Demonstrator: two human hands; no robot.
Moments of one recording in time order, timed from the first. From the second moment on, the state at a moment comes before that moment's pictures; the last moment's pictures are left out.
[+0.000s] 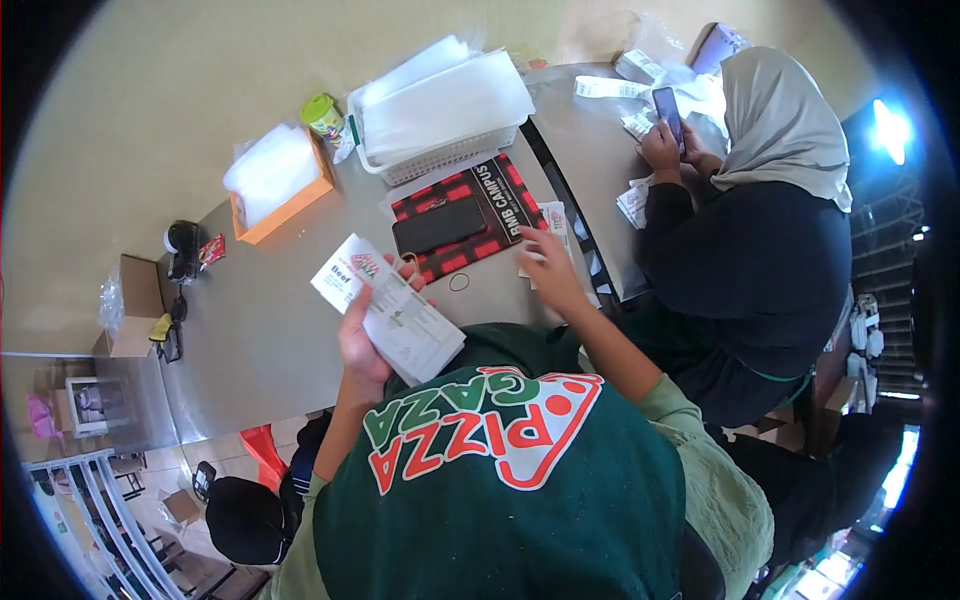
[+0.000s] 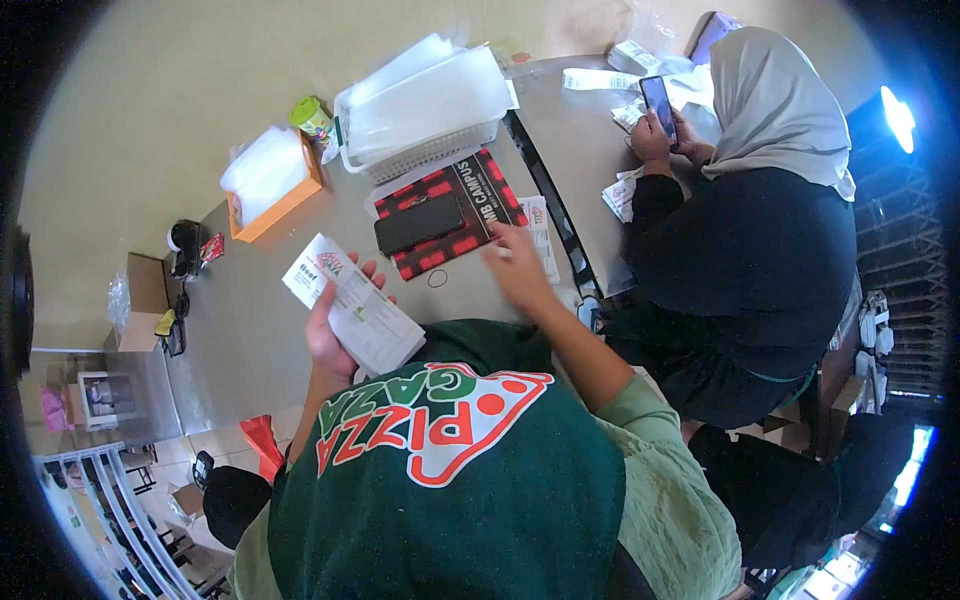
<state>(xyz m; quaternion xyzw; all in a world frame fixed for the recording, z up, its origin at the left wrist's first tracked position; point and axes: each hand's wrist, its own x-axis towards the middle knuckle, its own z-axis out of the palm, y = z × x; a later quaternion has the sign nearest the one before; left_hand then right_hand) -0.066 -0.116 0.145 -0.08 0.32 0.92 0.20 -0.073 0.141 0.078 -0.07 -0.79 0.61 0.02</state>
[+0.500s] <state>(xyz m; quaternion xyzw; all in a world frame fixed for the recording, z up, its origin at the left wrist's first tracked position) -0.065 -0.101 0.142 -0.10 0.32 0.92 0.22 -0.114 0.211 -0.028 -0.30 -0.86 0.41 -0.05</state>
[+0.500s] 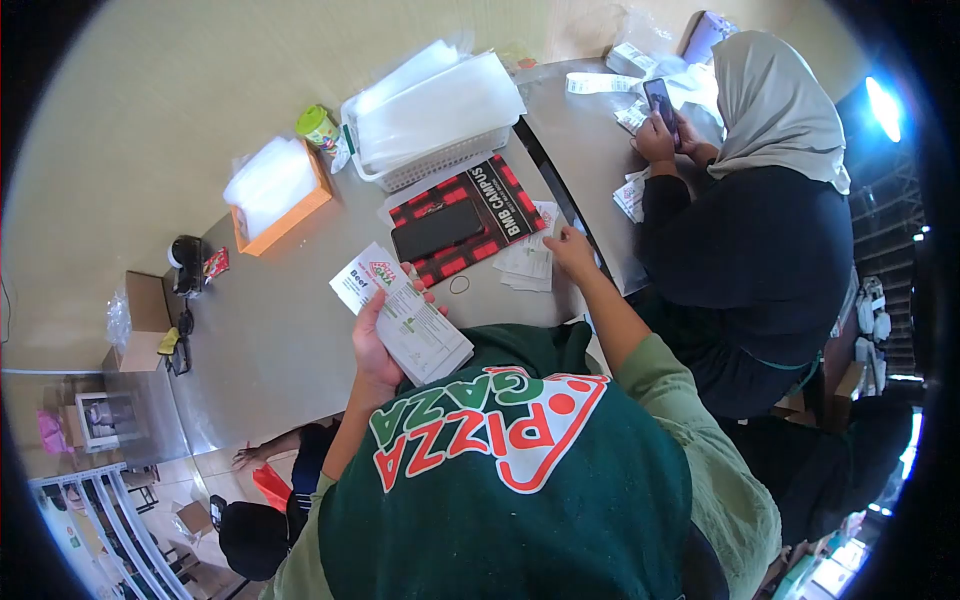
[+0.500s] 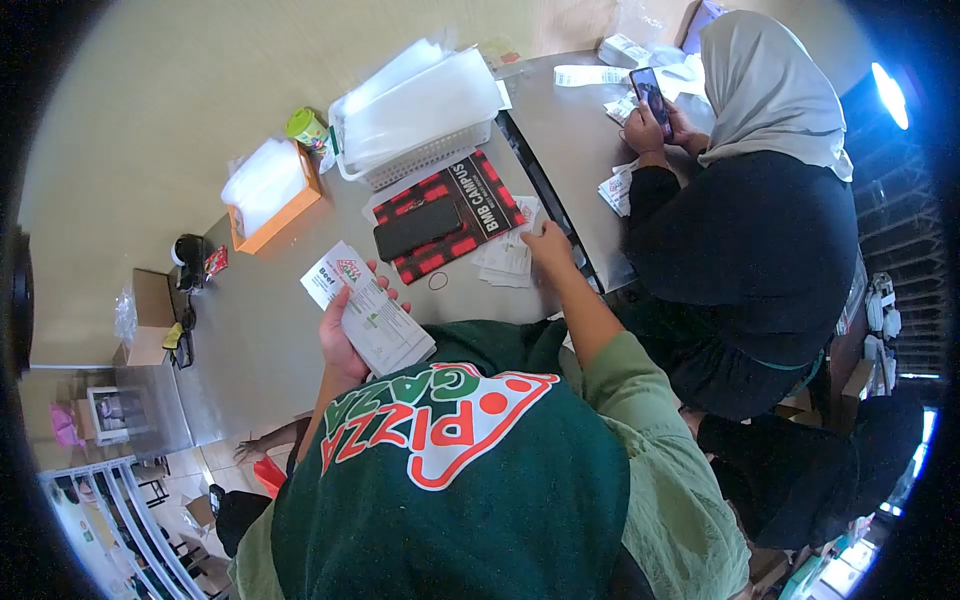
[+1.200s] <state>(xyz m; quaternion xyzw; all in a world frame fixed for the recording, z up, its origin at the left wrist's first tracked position) -0.055 -0.114 0.133 -0.13 0.30 0.92 0.21 -0.158 0.190 -0.013 -0.30 -0.89 0.32 -0.10</state>
